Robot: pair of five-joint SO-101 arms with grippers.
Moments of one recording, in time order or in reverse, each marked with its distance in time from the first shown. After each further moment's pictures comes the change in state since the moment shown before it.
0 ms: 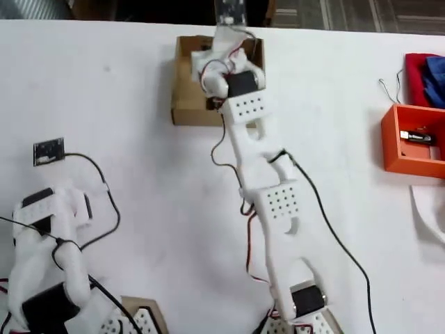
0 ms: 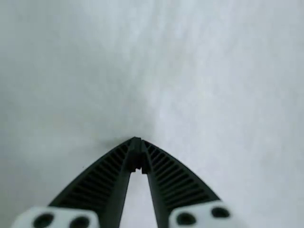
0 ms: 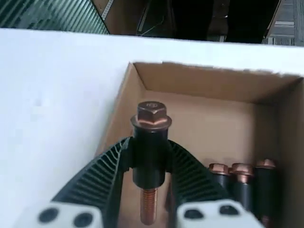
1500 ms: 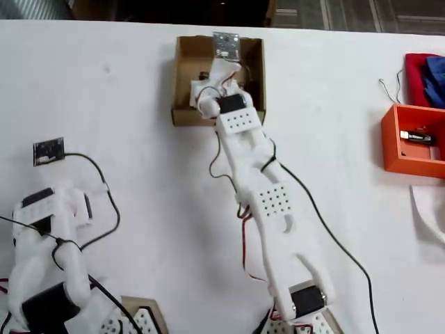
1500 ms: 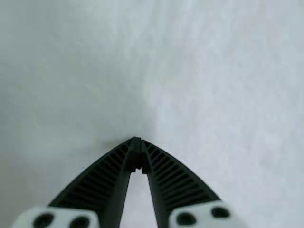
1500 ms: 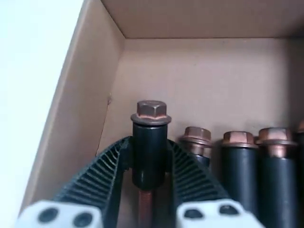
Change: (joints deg) left arm 0.0 0.0 0.0 0.0 0.0; right arm -0.4 8.4 7.0 -9.2 -5.5
